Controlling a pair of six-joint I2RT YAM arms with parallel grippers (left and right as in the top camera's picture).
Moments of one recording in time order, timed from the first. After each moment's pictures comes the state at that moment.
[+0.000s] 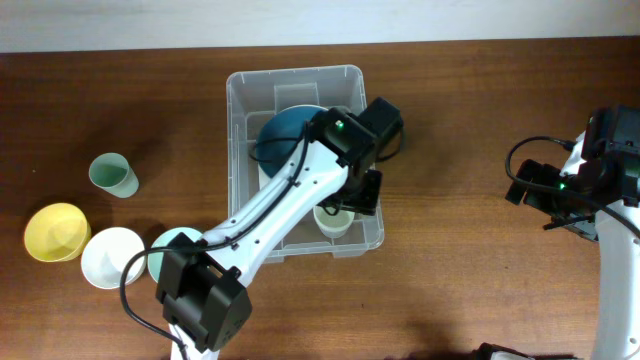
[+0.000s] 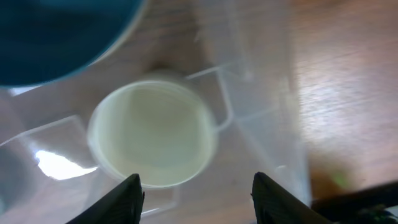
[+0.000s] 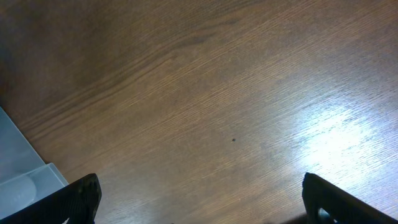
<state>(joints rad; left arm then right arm) -0.74 2.01 1.93 -1.39 0.05 -0.49 -0.31 1.36 1.39 -1.32 -0.01 0.22</state>
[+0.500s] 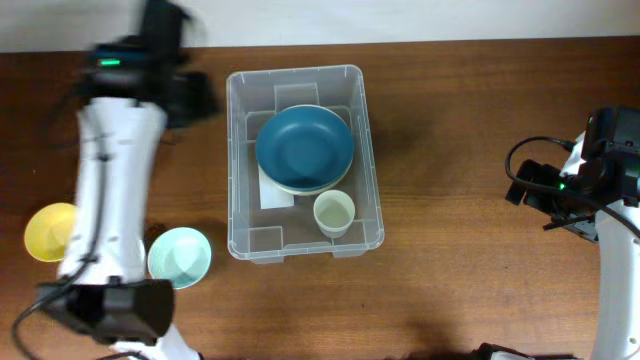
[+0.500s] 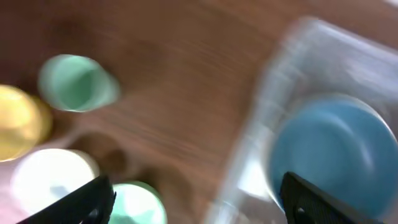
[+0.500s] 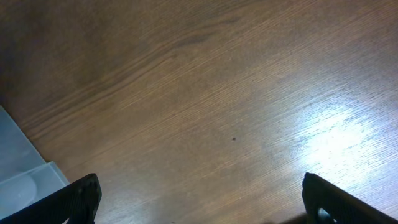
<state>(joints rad) -0.05 1.86 2.14 -1.45 -0.17 -0.48 -0.31 1.36 1.39 -1.32 -0.01 0.22</state>
